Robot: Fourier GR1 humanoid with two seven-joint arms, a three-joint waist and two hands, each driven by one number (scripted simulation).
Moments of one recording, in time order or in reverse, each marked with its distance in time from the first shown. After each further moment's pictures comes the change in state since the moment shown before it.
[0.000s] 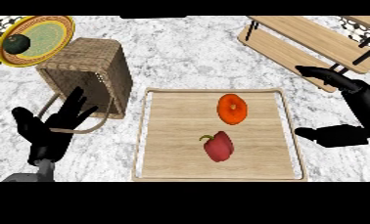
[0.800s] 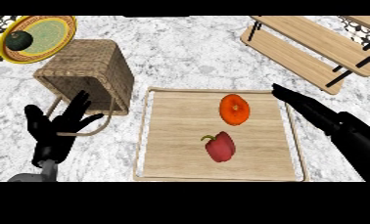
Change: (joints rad) left arm 0.001 -0.016 -0.005 0.013 -0.037 0.003 0.058; right arm 0.026 -0.105 0.147 -0.577 0.141 0.007 0.648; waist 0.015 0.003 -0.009
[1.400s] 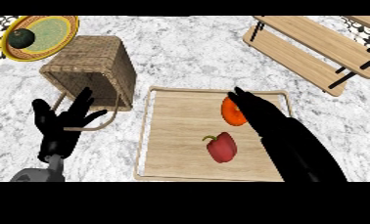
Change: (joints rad) left arm -0.031 -0.033 0.005 0.005 -0.035 0.007 0.032; right arm -0.235 0.254 0.293 0.012 0.321 0.018 0.524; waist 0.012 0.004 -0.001
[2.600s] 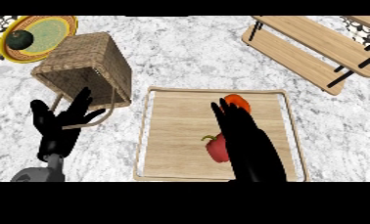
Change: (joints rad) left arm -0.002 -0.046 0.074 0.023 -0.055 -0.073 -0.007; right arm 0.123 0.273 0.116 0.203 0.444 0.070 0.023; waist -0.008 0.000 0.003
